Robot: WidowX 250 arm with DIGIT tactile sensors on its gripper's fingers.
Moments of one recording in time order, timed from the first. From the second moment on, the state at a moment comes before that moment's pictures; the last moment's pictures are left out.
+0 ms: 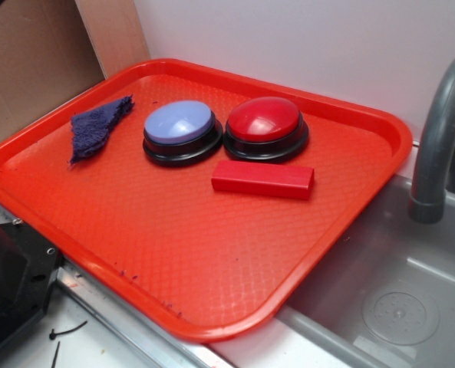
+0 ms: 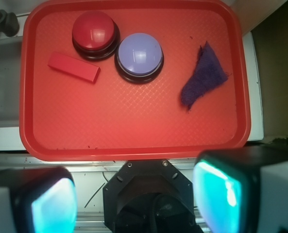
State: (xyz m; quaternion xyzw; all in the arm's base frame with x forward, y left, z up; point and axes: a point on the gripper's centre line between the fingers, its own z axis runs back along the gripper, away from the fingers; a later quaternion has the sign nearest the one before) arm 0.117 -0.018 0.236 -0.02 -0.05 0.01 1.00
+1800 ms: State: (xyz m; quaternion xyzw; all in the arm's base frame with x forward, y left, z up) arm 0.204 0.117 0.068 0.06 -0.10 0.60 0.79
